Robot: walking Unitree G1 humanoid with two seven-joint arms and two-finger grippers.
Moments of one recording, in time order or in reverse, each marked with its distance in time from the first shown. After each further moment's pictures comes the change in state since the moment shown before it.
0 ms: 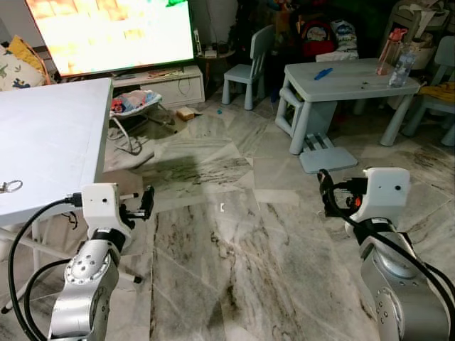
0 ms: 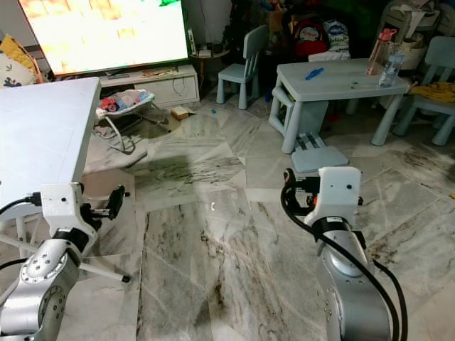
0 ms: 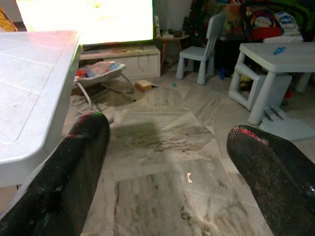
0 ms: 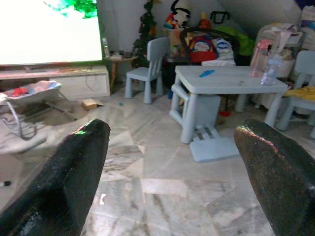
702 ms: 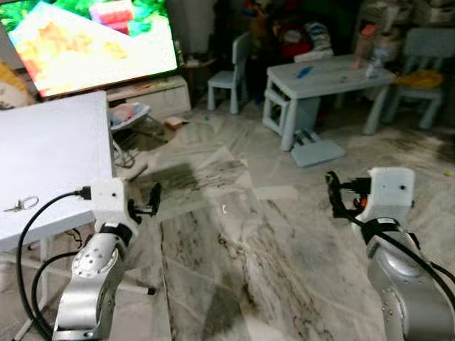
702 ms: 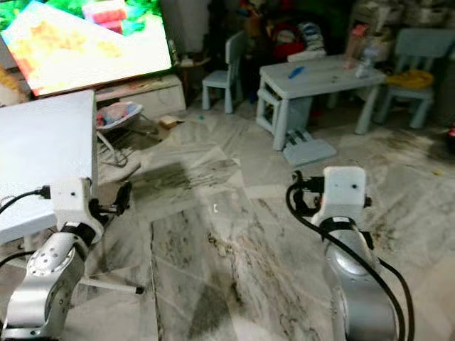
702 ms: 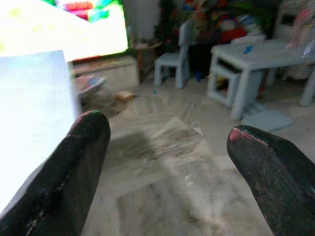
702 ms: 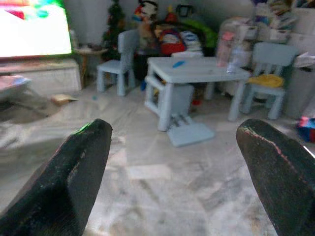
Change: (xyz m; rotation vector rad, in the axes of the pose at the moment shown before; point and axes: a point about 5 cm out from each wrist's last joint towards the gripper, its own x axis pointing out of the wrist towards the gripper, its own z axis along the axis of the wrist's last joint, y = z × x) left arm 0.005 -0.007 0.005 0.052 -0.001 -0.023; right arm 0.003 -0.001 -0.003 -0.026 0.036 -0.022
